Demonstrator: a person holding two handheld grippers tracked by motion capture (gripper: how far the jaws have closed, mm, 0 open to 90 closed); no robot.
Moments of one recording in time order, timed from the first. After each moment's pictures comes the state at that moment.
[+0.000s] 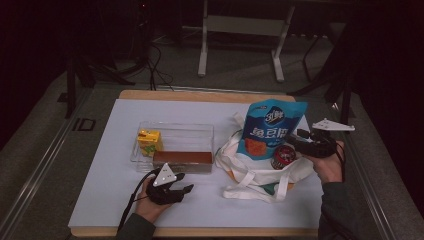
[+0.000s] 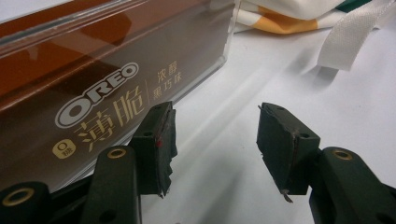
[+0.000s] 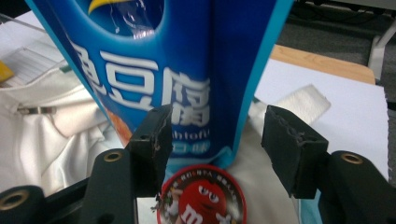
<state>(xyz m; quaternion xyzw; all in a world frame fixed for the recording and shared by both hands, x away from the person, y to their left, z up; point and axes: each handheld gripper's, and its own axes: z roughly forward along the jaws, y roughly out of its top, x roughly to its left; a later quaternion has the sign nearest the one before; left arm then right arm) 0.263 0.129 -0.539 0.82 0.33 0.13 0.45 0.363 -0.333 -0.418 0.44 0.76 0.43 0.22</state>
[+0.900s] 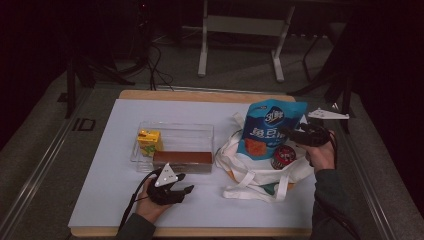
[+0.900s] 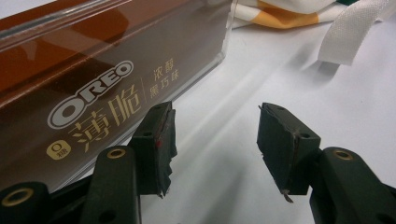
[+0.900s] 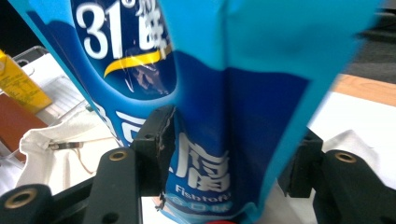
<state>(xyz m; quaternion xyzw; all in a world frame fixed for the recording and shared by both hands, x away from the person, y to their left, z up) 0.263 0.127 -0.539 0.83 0.32 0.13 0.44 0.393 -0.322 -0.413 0.42 0.75 0.47 0.17</state>
